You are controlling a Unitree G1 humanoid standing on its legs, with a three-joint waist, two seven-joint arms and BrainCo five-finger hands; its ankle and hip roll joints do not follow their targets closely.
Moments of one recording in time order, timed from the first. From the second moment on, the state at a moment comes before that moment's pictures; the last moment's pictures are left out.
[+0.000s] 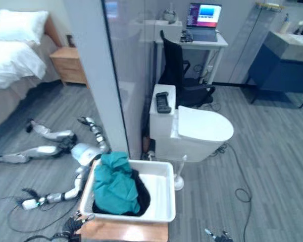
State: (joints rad) left arm -0.01 0.27 -0.14 1.13 -0.38 -0.28 0.02; right arm 0.08 -0.34 -0.08 1.14 0.44 -0.20 -0.08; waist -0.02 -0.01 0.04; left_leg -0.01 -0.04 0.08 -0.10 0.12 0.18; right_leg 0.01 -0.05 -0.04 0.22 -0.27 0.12
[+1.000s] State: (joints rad) left arm 0.25 0.37 0.12 0.62 -0.33 -0.21 0.10; right arm 0.21 -0.40 -0.10 0.58 0.35 -0.12 -0.08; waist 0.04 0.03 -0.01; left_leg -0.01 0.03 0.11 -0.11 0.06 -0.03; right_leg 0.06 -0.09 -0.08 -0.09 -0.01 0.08
